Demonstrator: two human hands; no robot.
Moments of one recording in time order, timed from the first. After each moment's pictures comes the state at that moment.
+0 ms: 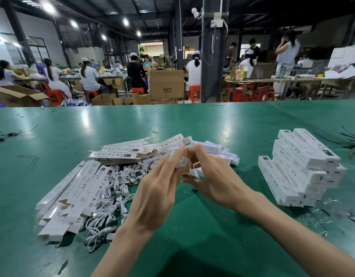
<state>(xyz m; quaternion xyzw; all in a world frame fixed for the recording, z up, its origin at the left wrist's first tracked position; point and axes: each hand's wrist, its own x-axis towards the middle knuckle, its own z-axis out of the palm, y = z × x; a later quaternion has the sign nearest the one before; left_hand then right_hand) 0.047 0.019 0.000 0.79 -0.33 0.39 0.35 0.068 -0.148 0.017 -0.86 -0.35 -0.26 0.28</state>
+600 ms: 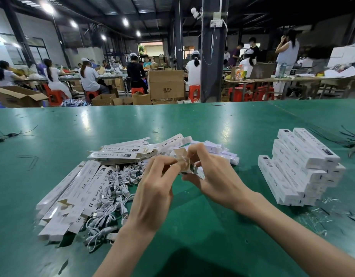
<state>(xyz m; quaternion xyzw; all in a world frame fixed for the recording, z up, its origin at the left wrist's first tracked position) 0.055 0.021 -0.009 0.82 -0.29 0.43 0.24 0.067 -0.147 0.017 -0.86 -0.32 -0.28 0.29</state>
